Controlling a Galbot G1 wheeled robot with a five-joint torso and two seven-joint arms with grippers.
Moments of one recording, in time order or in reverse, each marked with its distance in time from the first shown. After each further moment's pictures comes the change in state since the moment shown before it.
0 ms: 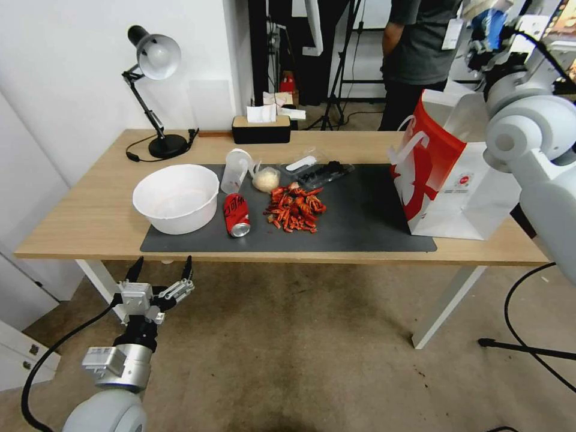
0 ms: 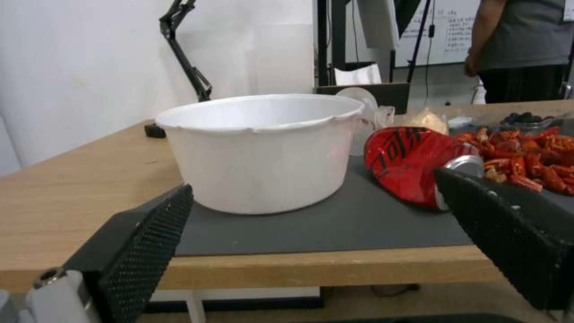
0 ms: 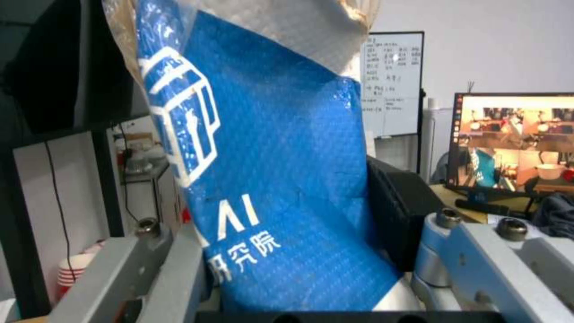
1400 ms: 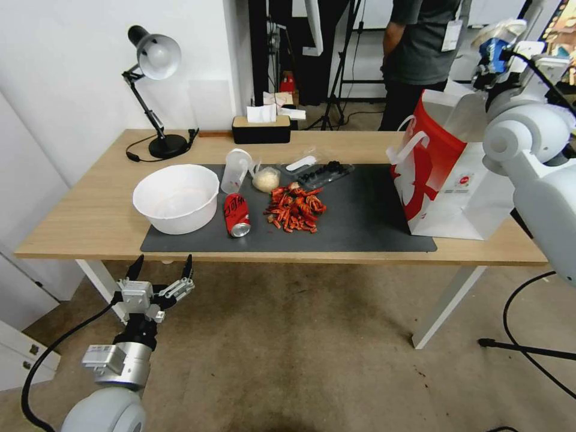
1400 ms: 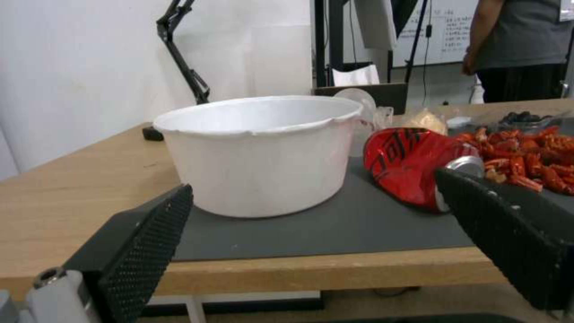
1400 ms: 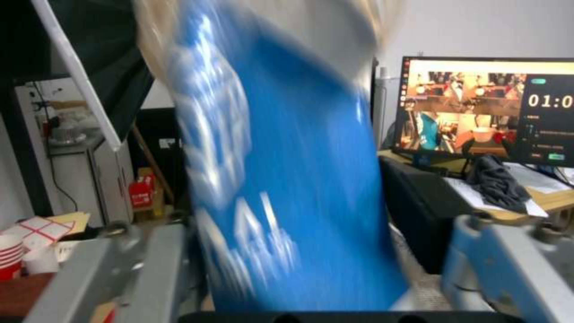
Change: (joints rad) left arm -0.006 0.013 0.000 0.004 -0.003 0.000 0.000; right arm -0.010 0.010 0.008 -0.093 -0.017 -0.043 0.062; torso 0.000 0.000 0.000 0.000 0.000
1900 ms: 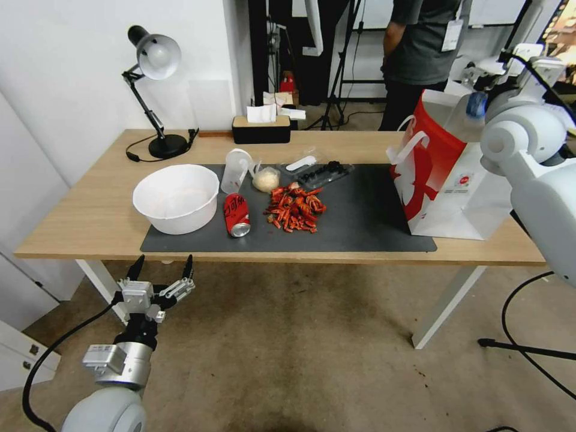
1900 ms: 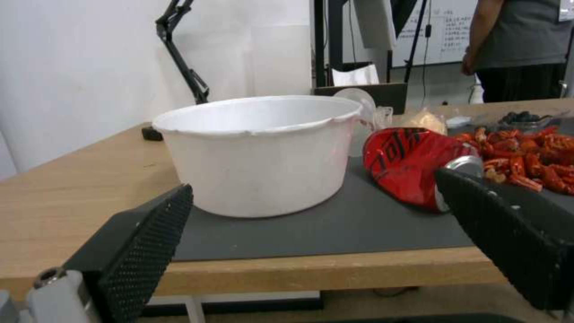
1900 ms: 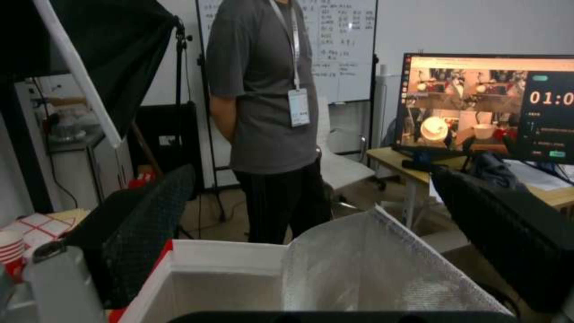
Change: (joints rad) left arm -0.001 0.003 0.001 0.000 -0.002 0.000 0.000; right arm 0.003 0.007 -0.009 -0.001 0.001 -0.006 0.009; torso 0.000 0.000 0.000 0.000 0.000
